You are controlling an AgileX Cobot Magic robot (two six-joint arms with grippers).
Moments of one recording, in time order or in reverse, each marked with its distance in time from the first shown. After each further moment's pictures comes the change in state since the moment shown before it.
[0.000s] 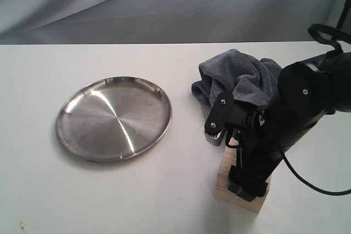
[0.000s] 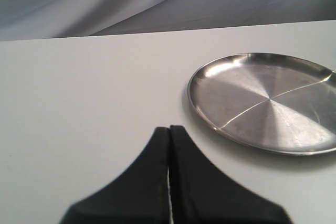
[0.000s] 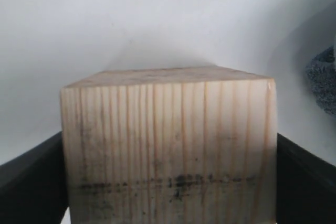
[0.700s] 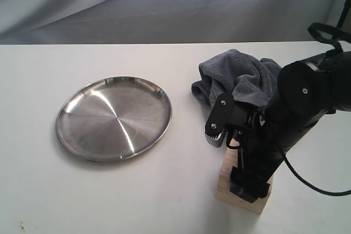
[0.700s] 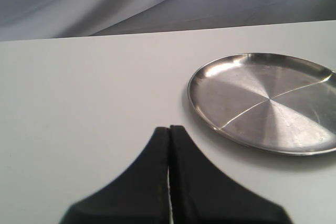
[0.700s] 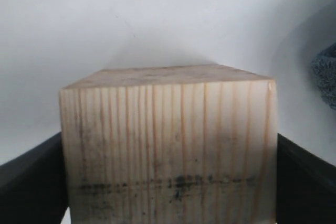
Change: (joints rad) left arm 0.000 0.000 0.000 0.000 0.000 0.000; right arm 0.000 0.000 -0.007 0.000 0.027 -0.002
